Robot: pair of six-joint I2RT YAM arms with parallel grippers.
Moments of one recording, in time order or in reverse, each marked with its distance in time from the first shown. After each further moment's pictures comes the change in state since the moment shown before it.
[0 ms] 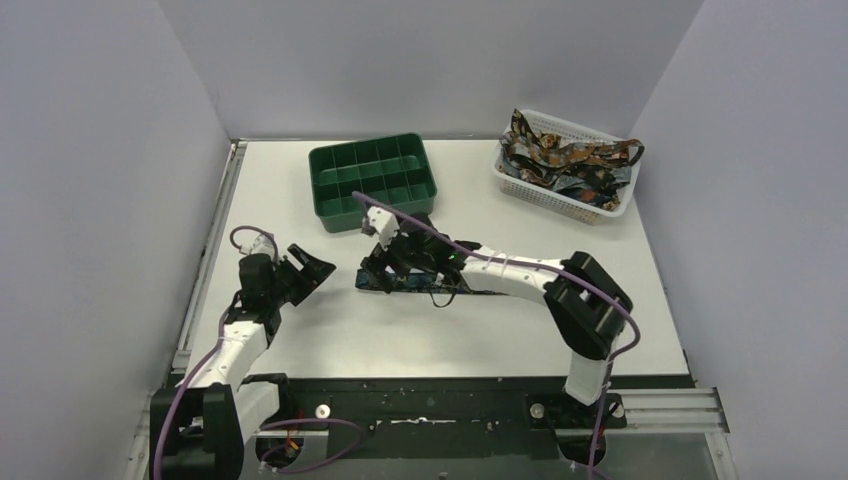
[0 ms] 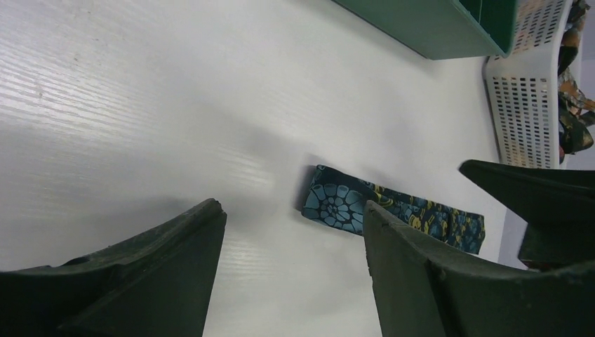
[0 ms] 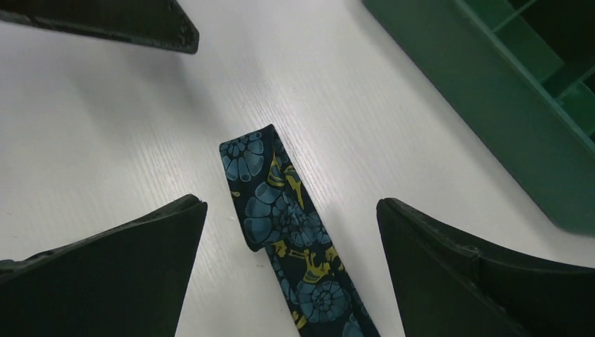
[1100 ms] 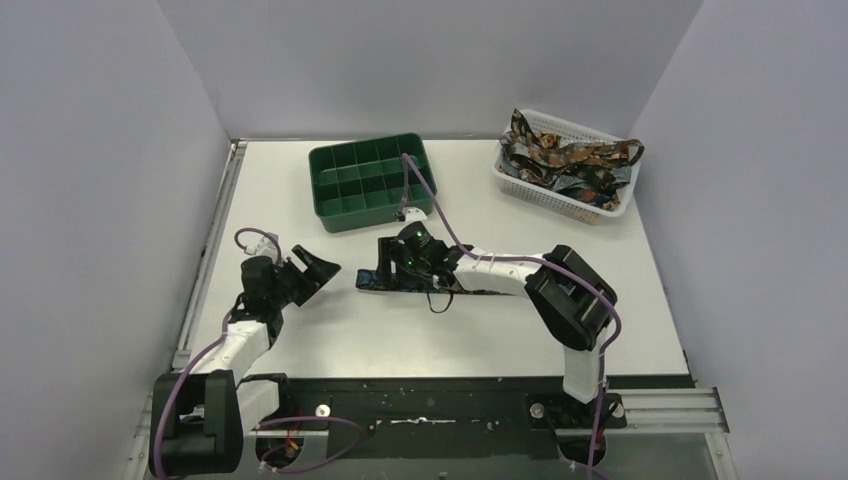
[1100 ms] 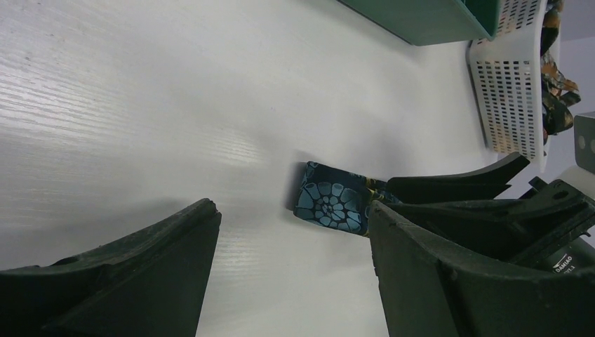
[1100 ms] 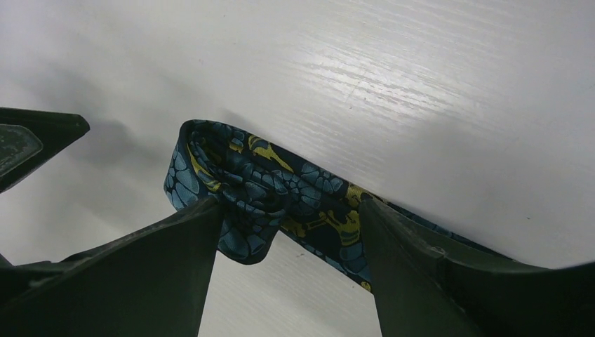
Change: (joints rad) left arm 0.000 0.063 -0.045 0.146 0.070 -0.014; right arm -0.011 0.029 -0.054 -0.053 0.250 0.814
